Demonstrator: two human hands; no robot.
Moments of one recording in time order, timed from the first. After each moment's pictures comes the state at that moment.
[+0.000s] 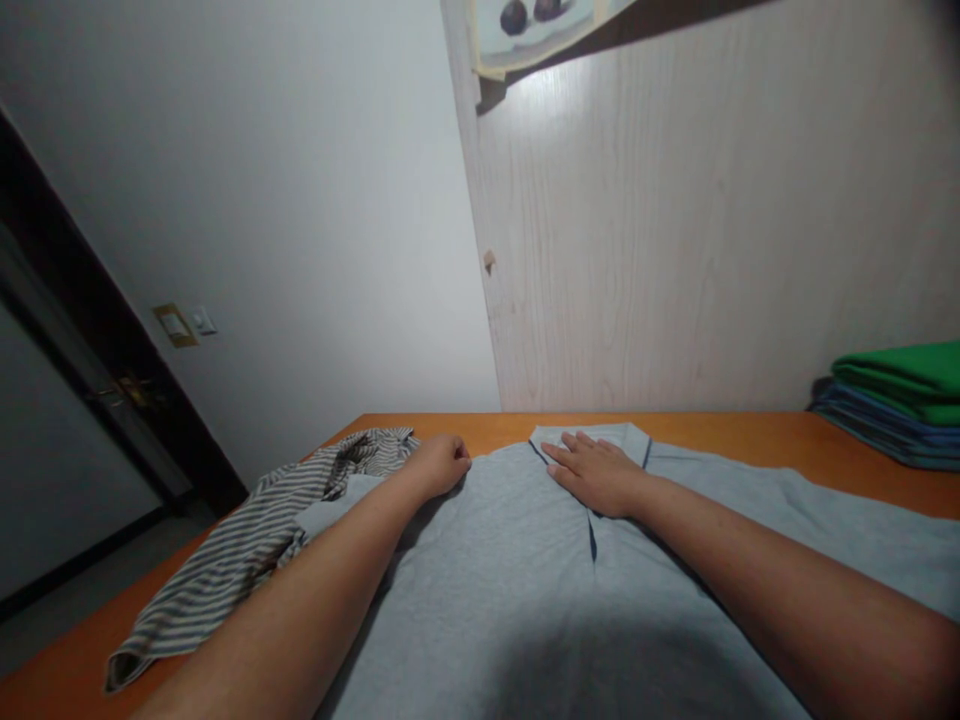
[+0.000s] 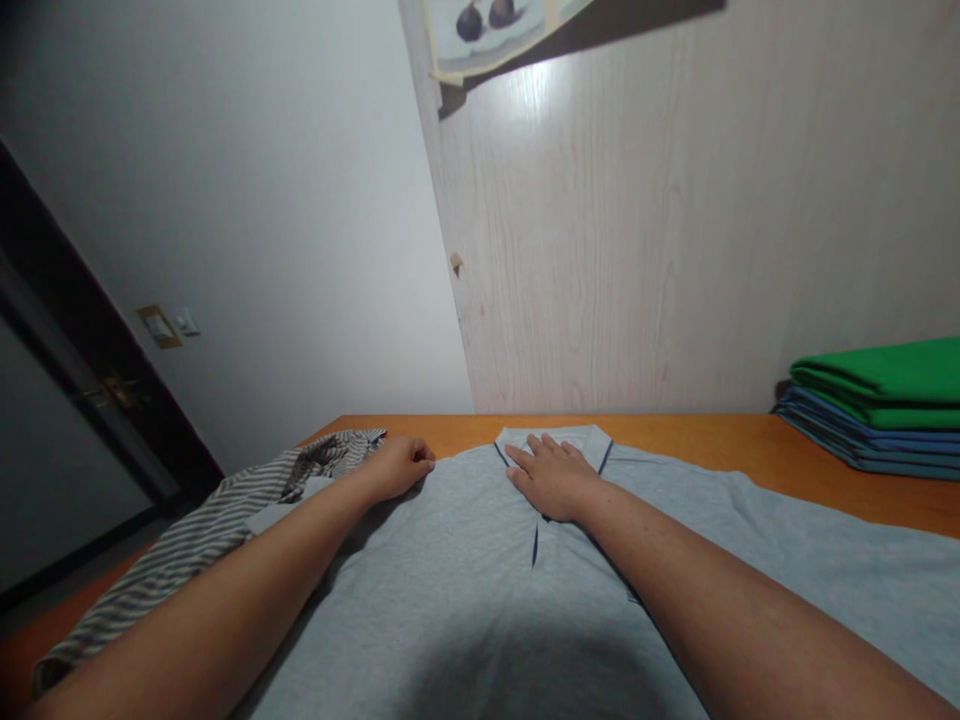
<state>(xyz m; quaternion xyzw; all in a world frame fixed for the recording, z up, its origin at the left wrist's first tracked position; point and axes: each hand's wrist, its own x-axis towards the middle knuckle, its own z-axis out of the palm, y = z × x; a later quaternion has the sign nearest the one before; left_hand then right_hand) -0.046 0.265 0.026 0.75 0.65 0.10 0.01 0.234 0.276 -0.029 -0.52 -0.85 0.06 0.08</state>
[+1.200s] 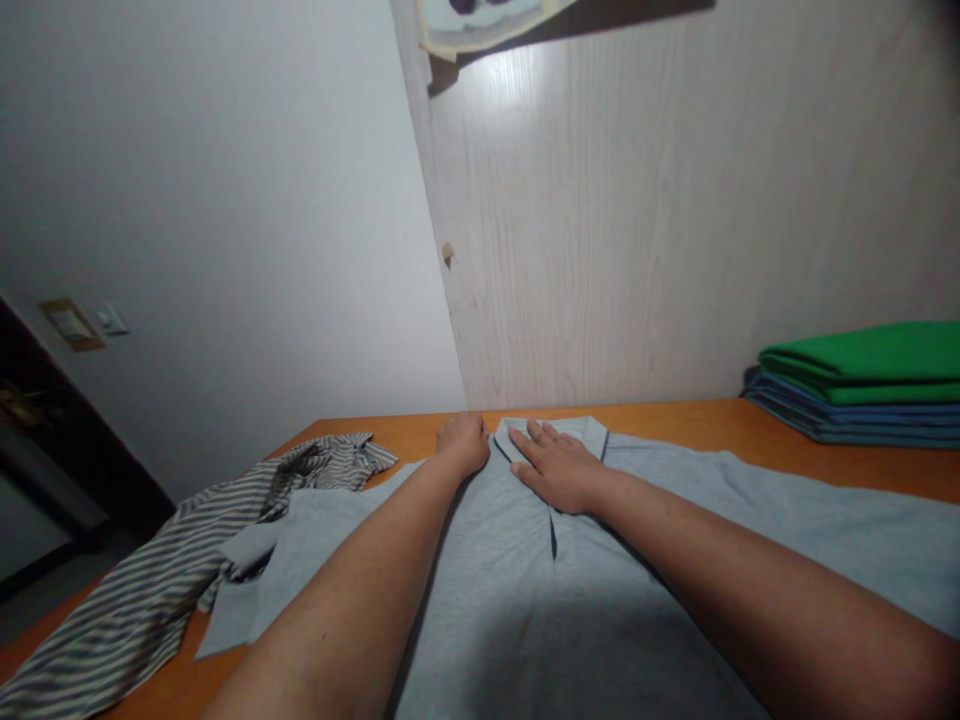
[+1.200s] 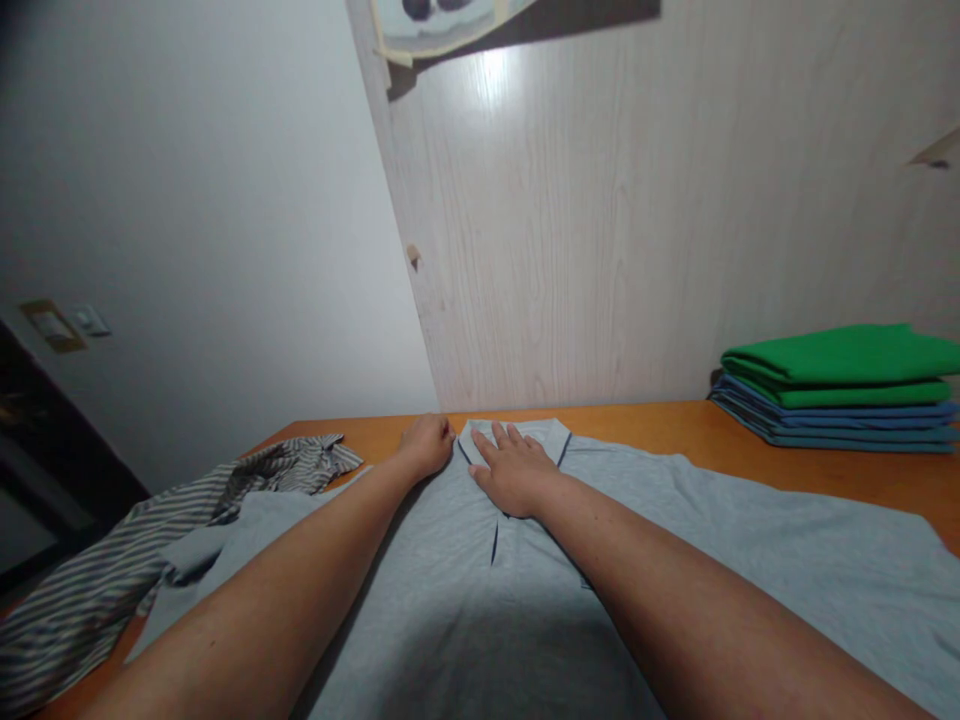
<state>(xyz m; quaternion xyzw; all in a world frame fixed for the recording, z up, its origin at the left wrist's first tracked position) 0.041 0.330 -0.005 0.75 0.64 0.16 -0.03 0.231 0.265 -0.017 -0.53 -0.84 0.07 0.09</state>
